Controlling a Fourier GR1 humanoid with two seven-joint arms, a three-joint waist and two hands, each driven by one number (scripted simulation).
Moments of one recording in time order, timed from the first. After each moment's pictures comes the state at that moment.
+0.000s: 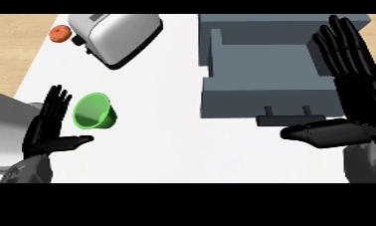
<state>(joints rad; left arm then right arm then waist) -0.27 0.30 0.34 -0.66 0.12 -0.30 -0.62 -0.24 -0.18 -0.10 -1.88 -0.11 0.17 0.10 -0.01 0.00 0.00</state>
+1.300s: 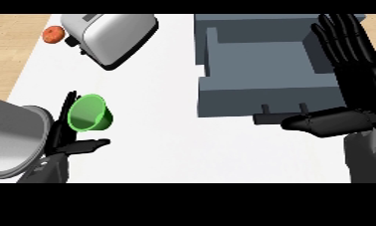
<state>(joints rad) -0.46 0.31 0.35 -0.17 0.01 -0.24 -0.97 -0.31 -0.20 -0.12 -1.84 -0.13 0.19 0.13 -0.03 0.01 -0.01</state>
